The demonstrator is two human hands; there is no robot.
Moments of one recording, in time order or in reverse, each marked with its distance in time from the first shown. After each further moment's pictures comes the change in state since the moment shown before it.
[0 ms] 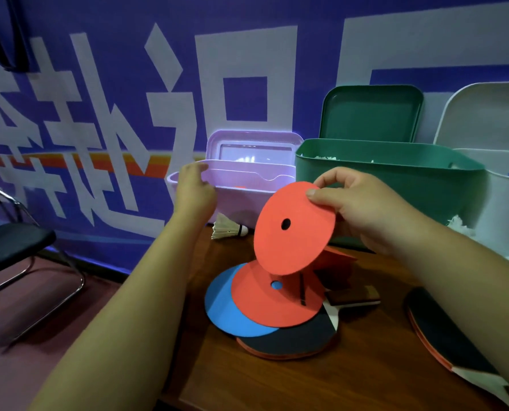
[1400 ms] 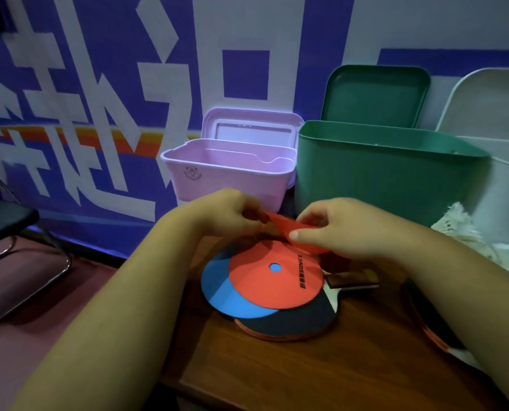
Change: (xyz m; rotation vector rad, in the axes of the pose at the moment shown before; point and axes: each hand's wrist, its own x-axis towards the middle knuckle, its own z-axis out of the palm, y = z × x) left_hand -0.038 -0.001 0.010 0.415 -0.846 0.378; right_hand -0.009 0.027 0.009 -0.997 -0.238 -0.114
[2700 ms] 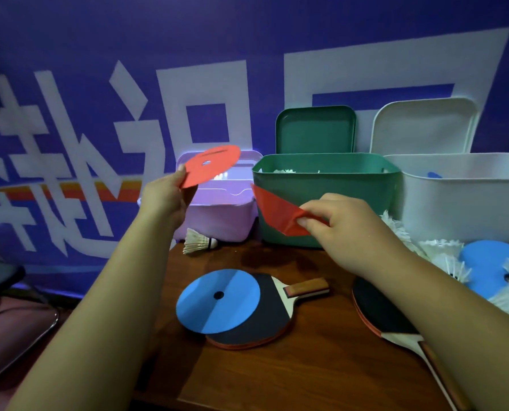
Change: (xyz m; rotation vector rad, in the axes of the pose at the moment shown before) left_hand 0.022 0.025 -0.062 -1.520 0.903 -0.282; right_hand -0.067 0.042 -0.032 0.127 0.557 -0.165
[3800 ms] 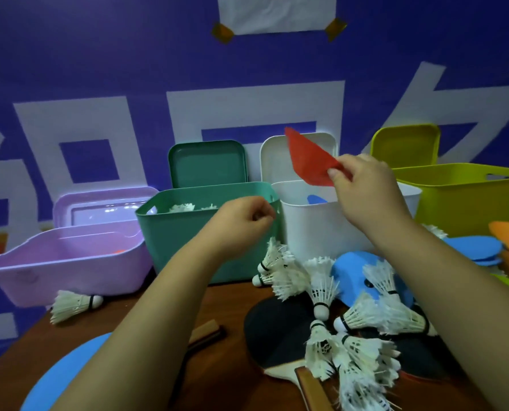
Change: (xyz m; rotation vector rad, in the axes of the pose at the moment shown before) left_hand -0.172 -0.073 0.230 1.039 -0.946 0.599; right_hand -0.003 0.133 -0.180 -0.371 0.531 0.286
